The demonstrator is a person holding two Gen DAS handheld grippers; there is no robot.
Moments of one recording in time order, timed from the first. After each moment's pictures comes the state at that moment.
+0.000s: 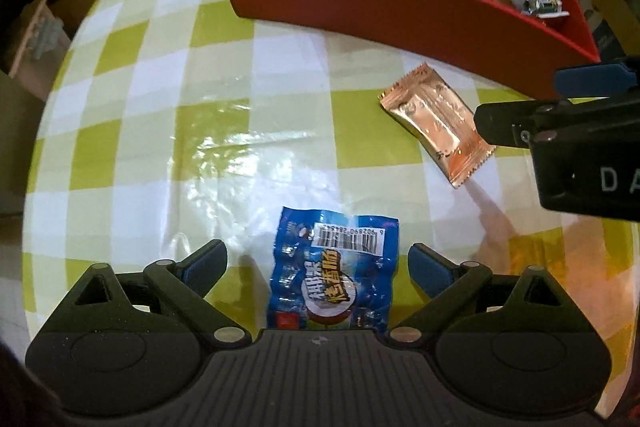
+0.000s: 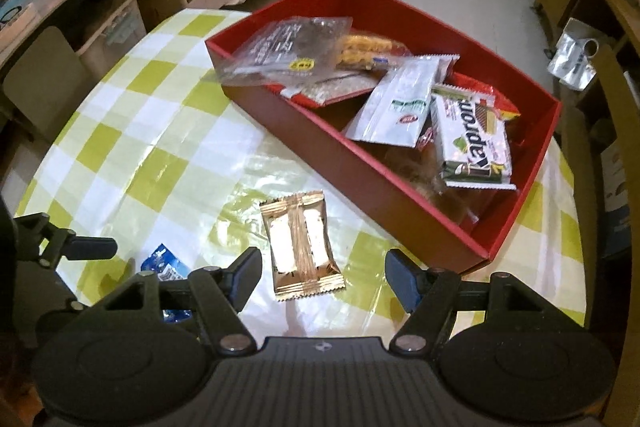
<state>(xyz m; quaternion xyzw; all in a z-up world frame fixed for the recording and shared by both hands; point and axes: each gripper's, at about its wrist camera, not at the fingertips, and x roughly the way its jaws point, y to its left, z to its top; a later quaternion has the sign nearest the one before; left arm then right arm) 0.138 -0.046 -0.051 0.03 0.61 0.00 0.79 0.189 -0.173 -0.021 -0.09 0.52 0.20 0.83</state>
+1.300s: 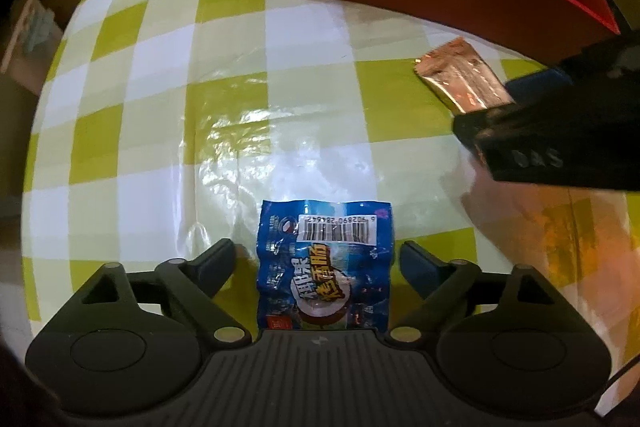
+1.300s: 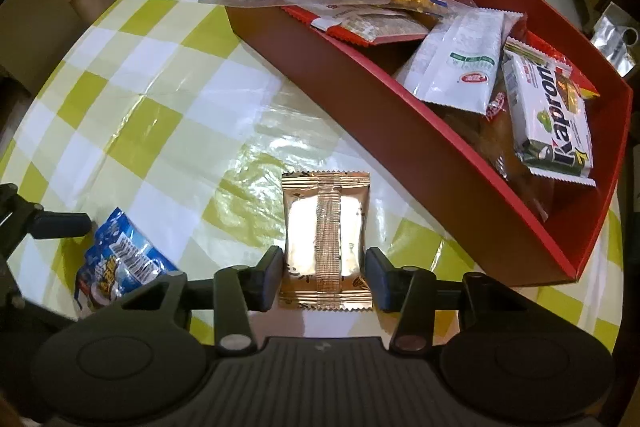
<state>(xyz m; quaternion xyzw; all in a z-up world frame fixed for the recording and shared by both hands) 0.141 -0.018 -0.062 0.04 0.63 -0.01 0.77 0.212 -0.140 -0.068 -0.13 0.57 0.22 0.78</state>
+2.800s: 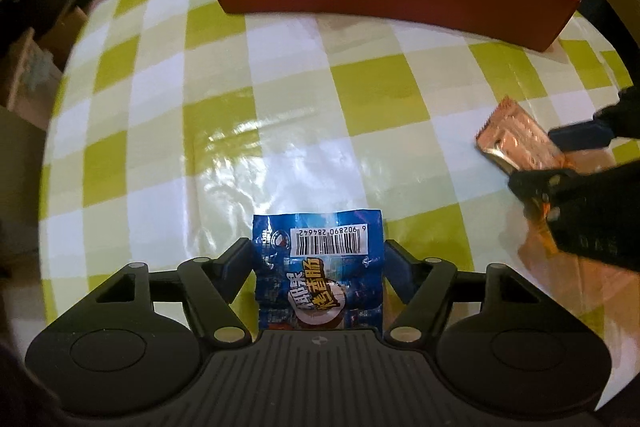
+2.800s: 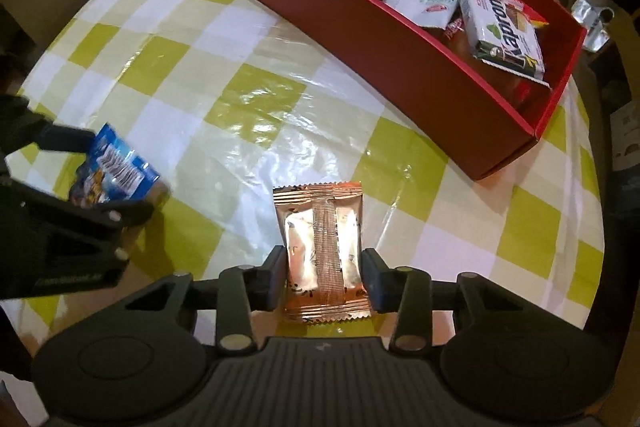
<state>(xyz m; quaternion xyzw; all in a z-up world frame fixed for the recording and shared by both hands) 0.128 -0.035 -0.055 0.10 0.60 -0.03 0.79 0.152 -0.173 -0.060 -0.14 0.57 0.20 0.78</state>
